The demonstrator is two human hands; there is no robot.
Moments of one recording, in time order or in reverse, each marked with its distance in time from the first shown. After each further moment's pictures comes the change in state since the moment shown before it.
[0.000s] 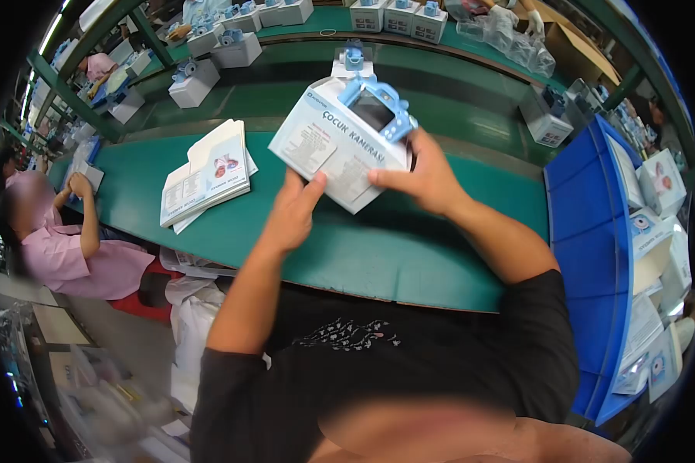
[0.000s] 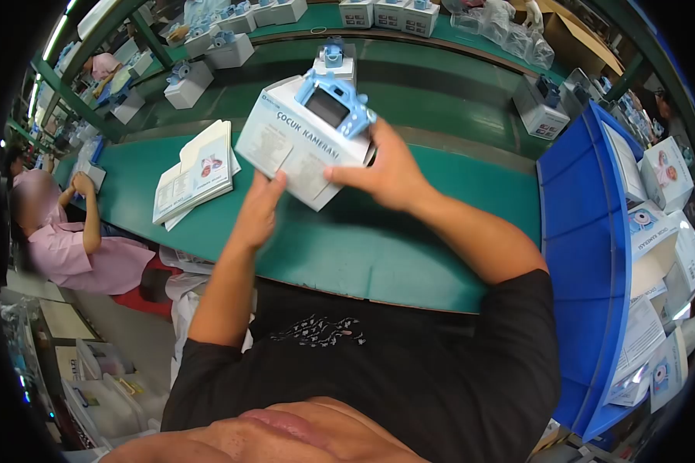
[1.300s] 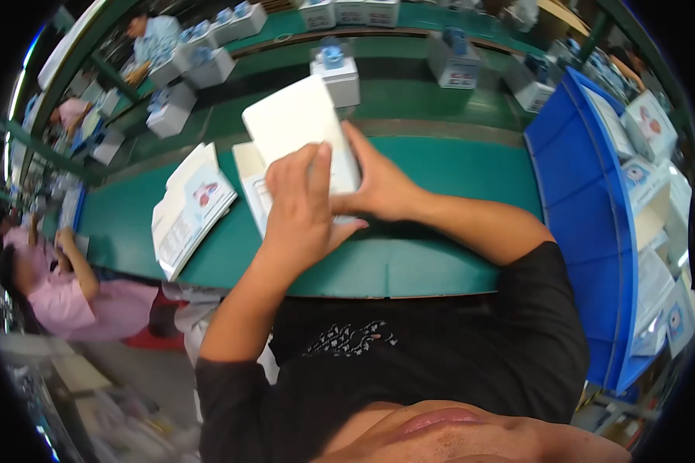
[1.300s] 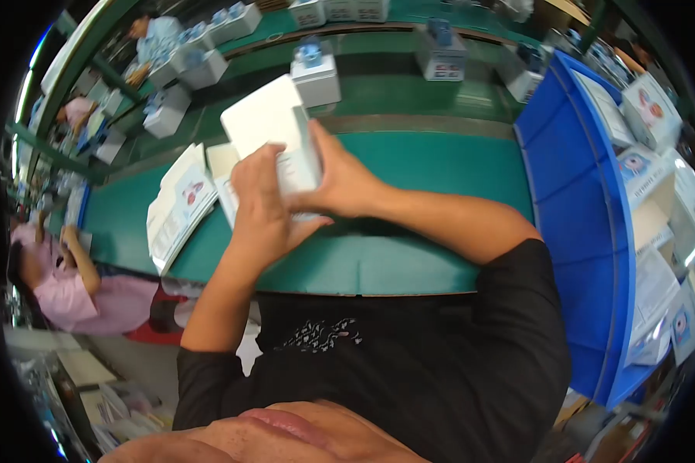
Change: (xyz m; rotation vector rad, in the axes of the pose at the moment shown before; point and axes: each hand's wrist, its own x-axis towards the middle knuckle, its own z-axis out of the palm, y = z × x) left_hand 0.001 0.046 0.000 0.861 -0.043 0.714; right_hand 0.014 0.025 0.055 -0.245 0.007 -0.068
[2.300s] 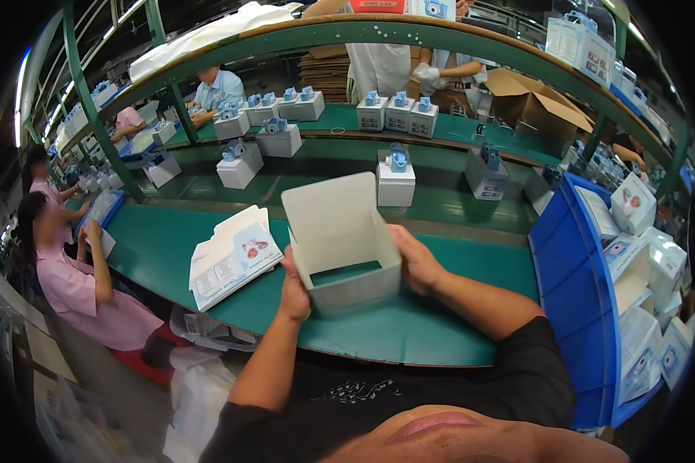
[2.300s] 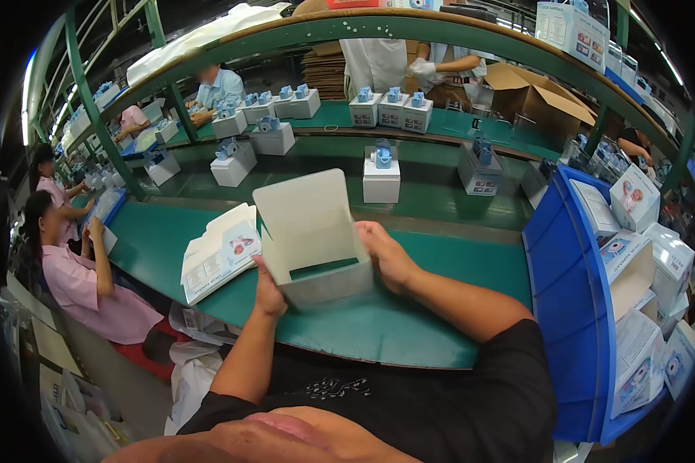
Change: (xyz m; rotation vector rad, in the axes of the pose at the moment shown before) left_hand -0.061 -0.066 -0.015 -1.522 0.521 -0.628; right_hand 0.009 -0.049 0.006 0.926 -0.011 0.434
